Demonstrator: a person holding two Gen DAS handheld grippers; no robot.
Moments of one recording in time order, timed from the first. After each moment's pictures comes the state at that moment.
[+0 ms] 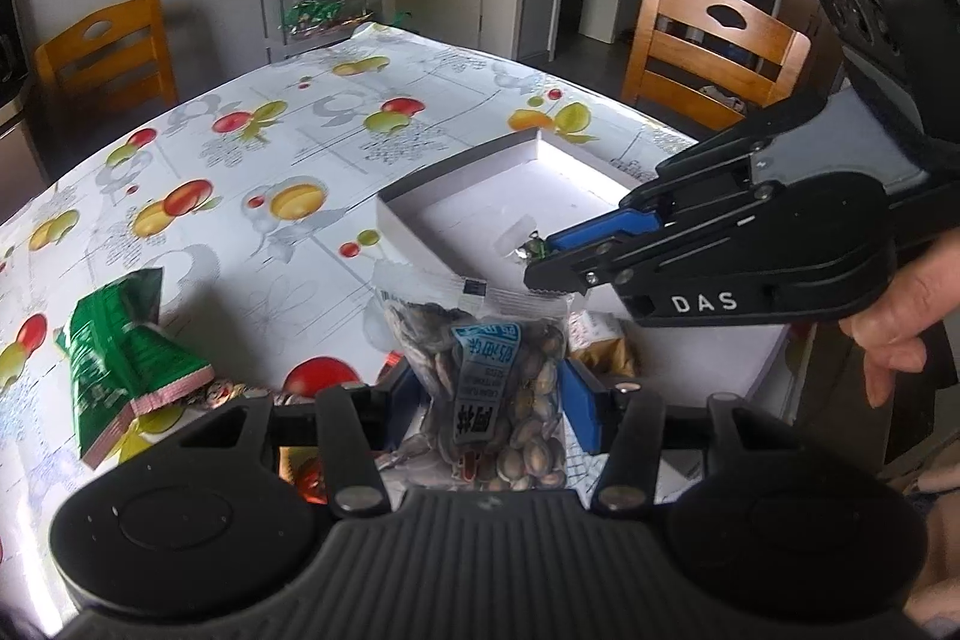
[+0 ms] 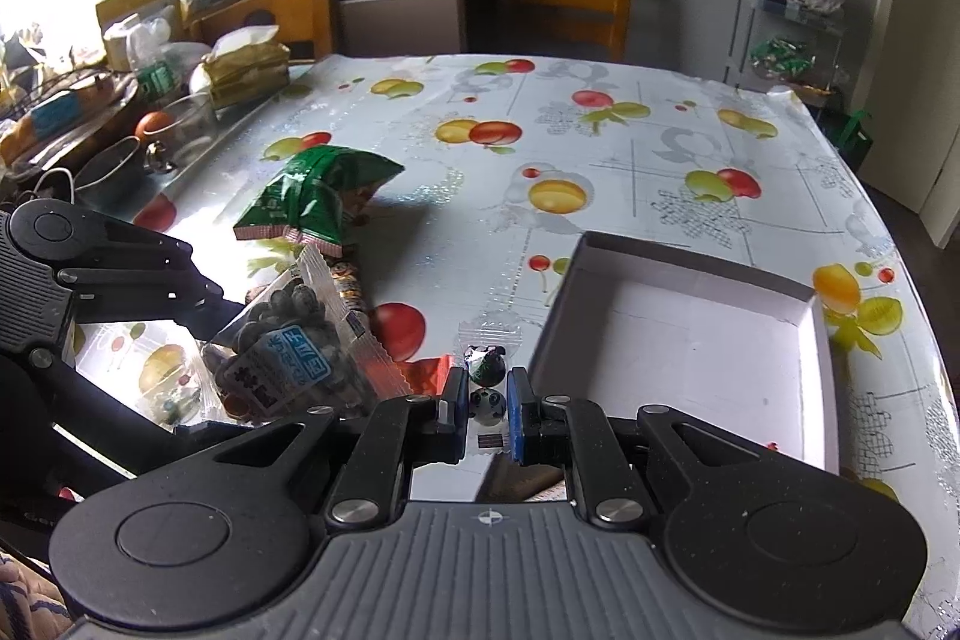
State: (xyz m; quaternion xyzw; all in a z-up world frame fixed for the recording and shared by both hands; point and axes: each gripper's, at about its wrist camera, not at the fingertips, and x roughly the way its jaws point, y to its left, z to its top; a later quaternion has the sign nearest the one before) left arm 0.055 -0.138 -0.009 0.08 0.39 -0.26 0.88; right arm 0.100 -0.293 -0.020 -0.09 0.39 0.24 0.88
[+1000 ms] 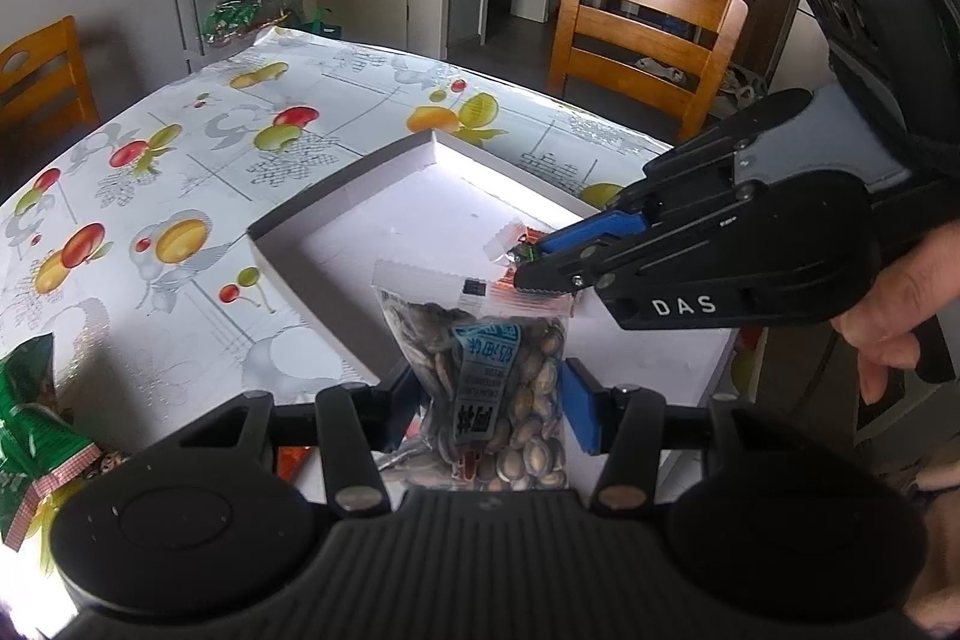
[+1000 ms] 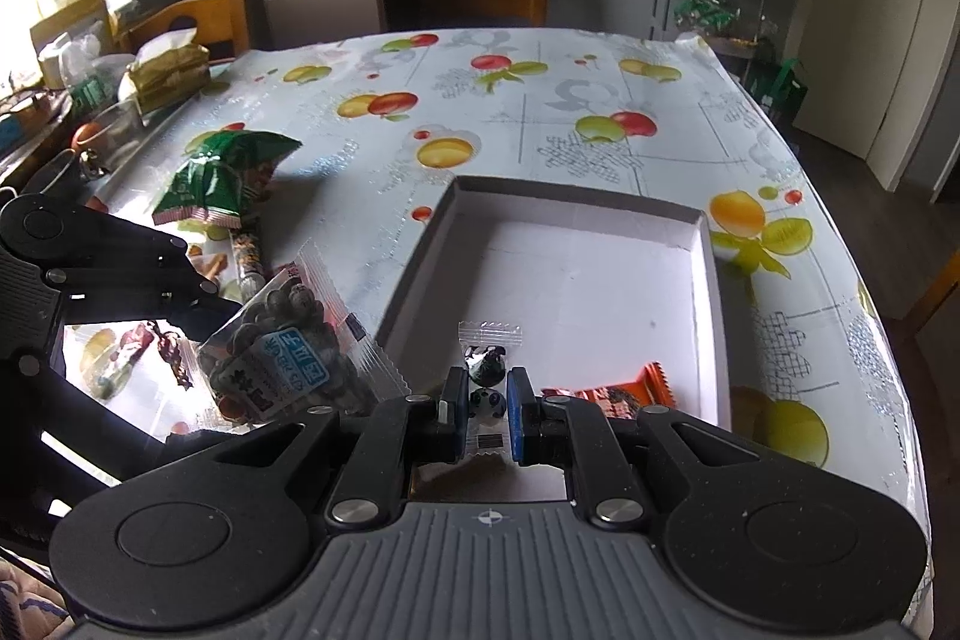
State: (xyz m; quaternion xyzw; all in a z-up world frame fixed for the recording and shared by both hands) left arm 0.074 -0.210 -0.022 0.11 0.39 -0.33 0.85; right arm 0.101 -0.358 -0.033 -0.07 0.41 0.18 0.89
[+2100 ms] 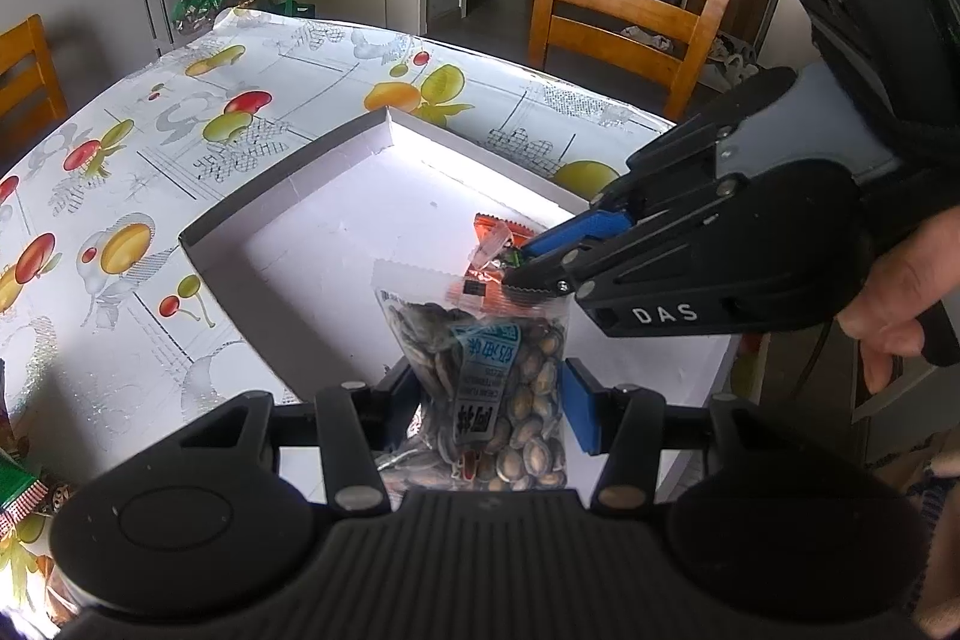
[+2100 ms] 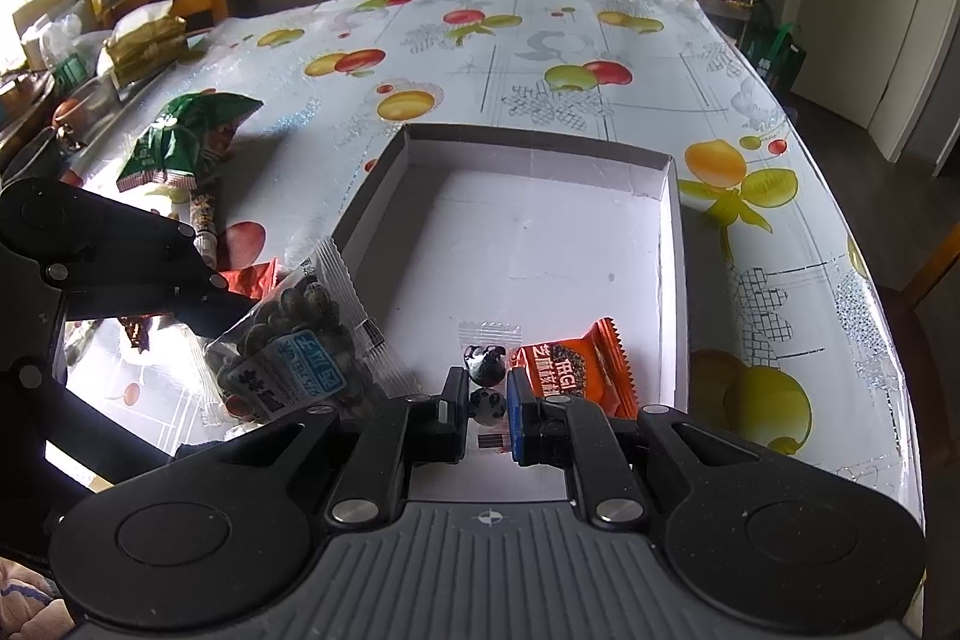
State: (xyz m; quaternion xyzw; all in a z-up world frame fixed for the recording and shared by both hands) left arm 0.094 -0.251 -0.043 0.13 0.41 -0.34 0.83; right arm 0.119 -0.386 -0.055 -0.07 0.44 0.18 0.87
